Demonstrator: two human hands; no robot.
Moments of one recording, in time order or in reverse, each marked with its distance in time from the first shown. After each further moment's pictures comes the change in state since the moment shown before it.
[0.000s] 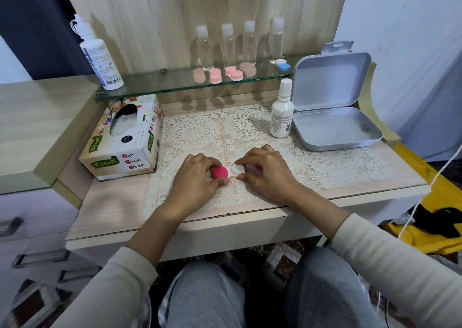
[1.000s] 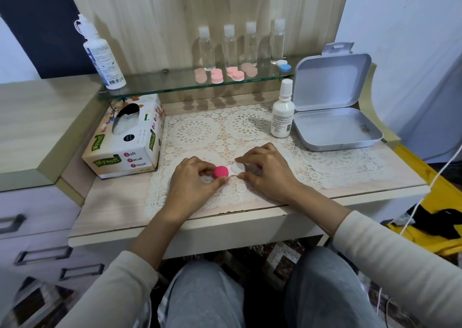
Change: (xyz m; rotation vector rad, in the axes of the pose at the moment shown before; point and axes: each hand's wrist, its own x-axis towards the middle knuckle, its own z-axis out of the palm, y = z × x) left_hand -0.008 -0.004 0.003 -0.117 0.170 -0.029; right_hand 0.000 -0.004 -0.005 -0.070 -0.045 0.020
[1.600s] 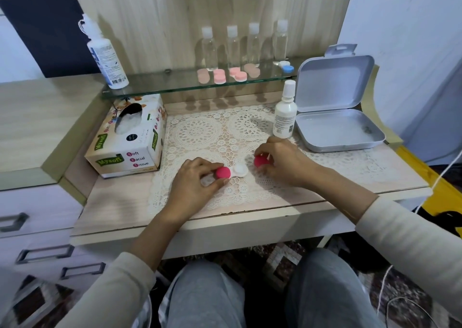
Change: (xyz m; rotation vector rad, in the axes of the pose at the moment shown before) left_hand -0.002 -0.011 0.001 -0.018 -0.057 0.054; right_hand 0.009 -0.005 -0.044 -0.153 -0.241 0.059
